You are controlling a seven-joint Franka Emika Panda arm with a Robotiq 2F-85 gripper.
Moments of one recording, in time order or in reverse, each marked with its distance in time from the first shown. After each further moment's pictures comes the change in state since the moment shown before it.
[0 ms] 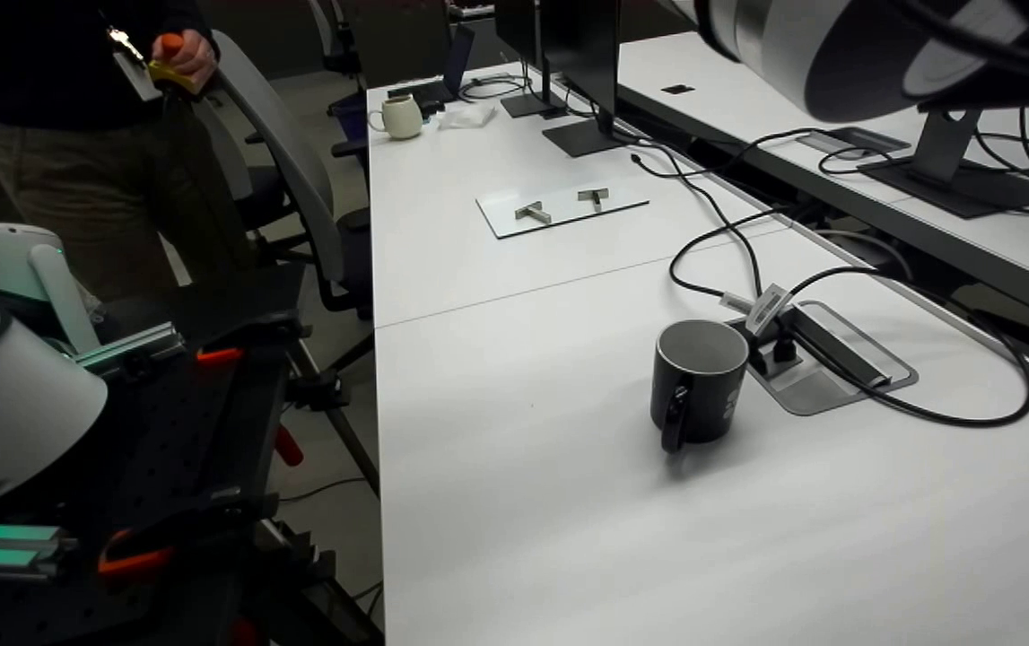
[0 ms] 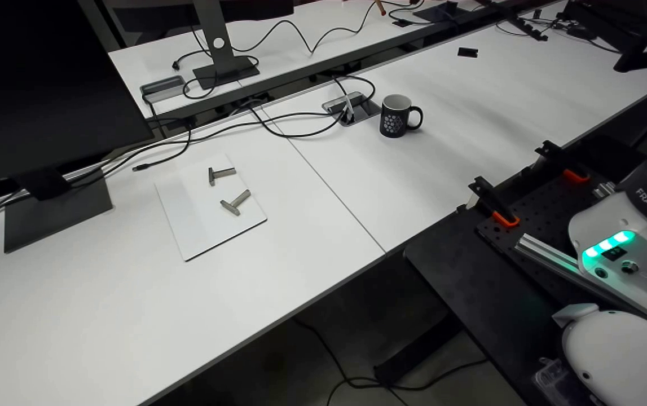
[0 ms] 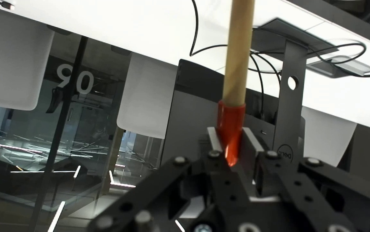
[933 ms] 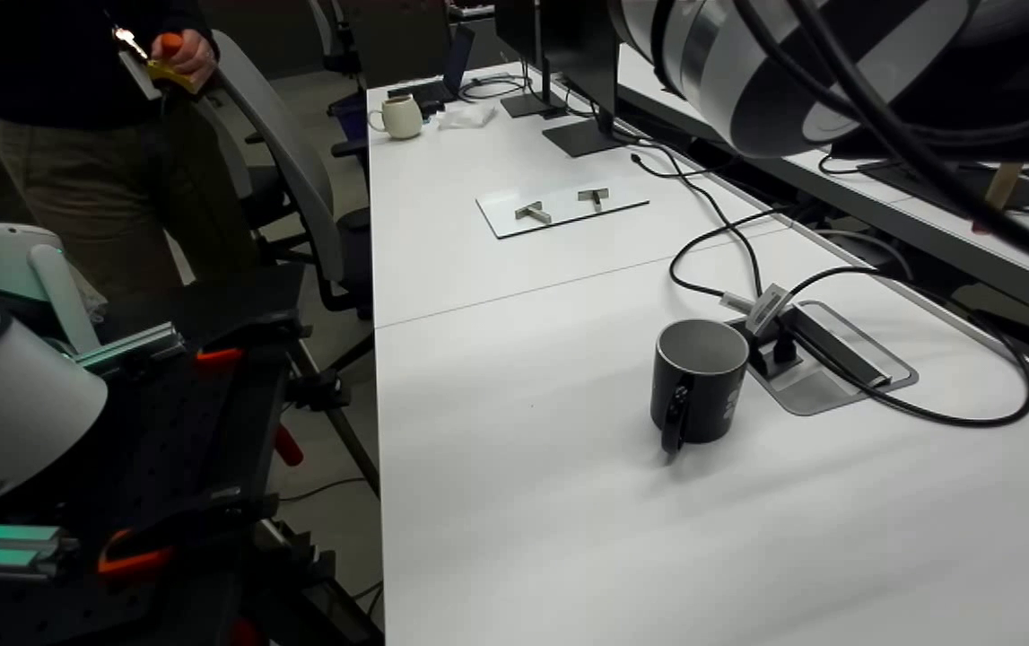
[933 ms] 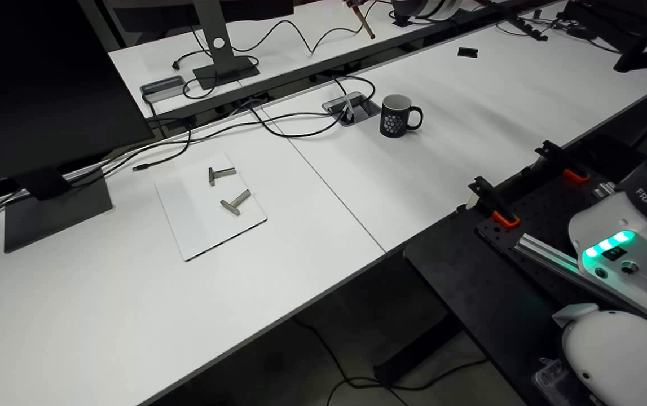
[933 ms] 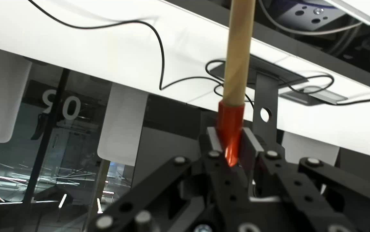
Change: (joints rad) arm 0.148 -0.010 -0.118 -0.005 0.120 0.000 -0.012
